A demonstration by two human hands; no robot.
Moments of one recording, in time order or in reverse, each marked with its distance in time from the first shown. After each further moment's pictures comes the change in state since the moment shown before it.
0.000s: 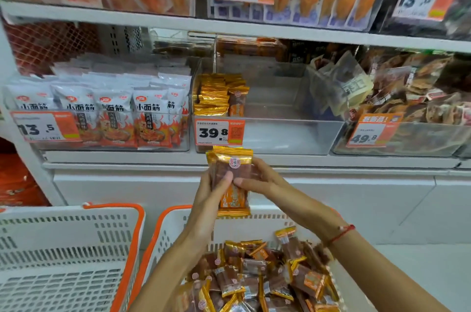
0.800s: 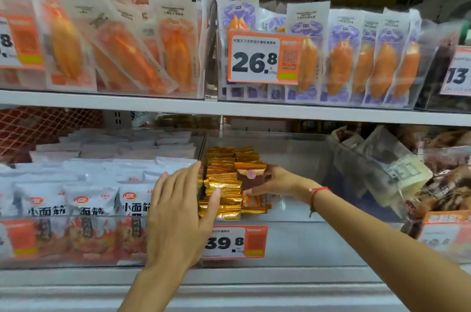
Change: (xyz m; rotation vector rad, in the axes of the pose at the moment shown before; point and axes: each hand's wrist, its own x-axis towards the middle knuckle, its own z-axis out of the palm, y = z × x) left_hand 0.157 0.067 -0.059 1.356 0.546 0.647; right_hand 0.212 -0.055 -0.106 -0.405 0.135 0.055
